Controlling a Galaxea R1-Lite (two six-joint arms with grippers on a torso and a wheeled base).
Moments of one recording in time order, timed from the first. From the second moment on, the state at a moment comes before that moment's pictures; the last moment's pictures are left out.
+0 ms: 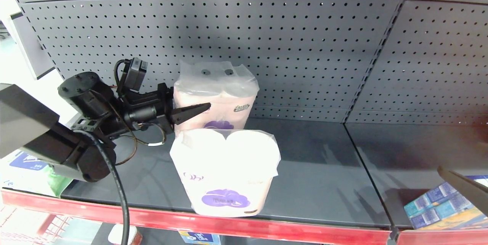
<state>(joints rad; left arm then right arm) -0.19 2.03 -0.82 -1.56 -1.07 -0.16 0.14 0.78 -0.34 -0.34 0.20 -0.09</state>
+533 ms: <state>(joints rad) -0.22 2.14 -0.92 -1.57 -1.08 -0.20 0.14 0.78 -0.33 -0.34 0.20 -0.09</state>
